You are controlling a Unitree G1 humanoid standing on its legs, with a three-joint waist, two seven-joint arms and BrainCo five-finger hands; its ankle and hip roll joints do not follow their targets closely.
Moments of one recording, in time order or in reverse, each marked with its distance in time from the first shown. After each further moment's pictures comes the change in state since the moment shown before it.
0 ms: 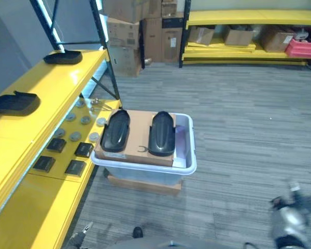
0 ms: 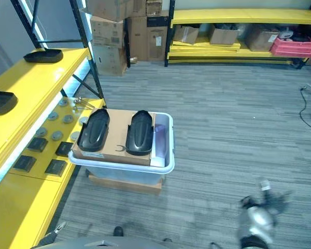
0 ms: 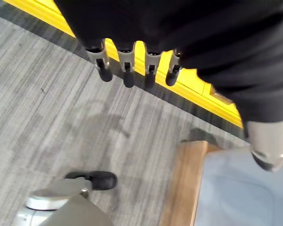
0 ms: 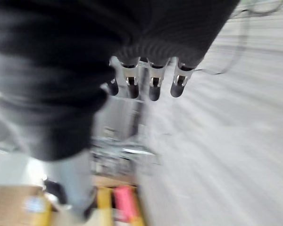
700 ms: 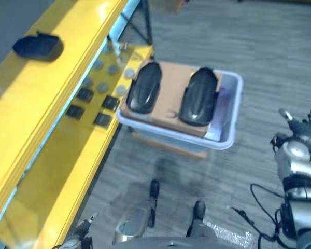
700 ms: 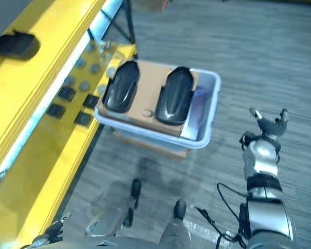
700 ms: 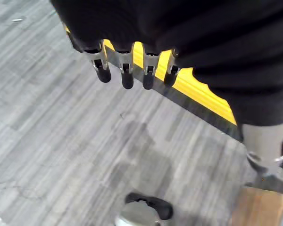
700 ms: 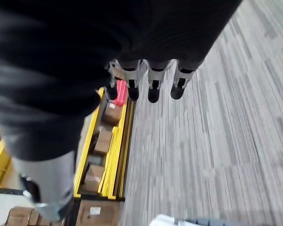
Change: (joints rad) left arm -0.080 0.004 -0.093 0.006 -0.071 -0.020 -0.052; right arm -0.632 -0.127 0.373 0.332 -0.123 0.141 0.100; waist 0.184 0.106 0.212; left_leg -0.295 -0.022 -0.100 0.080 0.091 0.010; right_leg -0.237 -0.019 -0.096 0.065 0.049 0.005
